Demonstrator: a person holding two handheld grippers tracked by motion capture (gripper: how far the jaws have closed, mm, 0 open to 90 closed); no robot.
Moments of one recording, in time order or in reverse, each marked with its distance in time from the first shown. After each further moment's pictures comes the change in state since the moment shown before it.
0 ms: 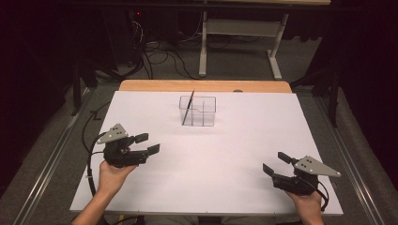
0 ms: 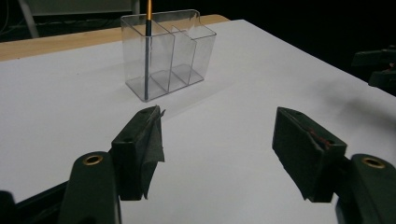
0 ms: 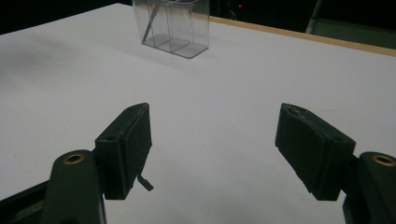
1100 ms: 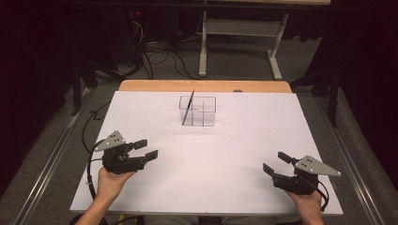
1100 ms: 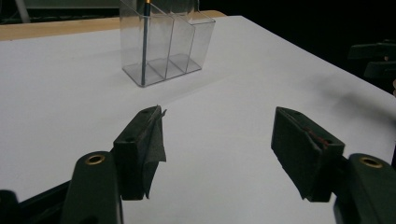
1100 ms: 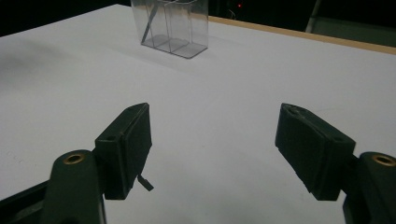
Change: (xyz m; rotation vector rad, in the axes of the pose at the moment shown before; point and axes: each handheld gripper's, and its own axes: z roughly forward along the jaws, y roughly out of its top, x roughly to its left) left arm 0.003 -0.022 -0.003 -0.005 -0.017 -0.024; right arm -0.001 0.000 0.000 -0.002 0.000 0.011
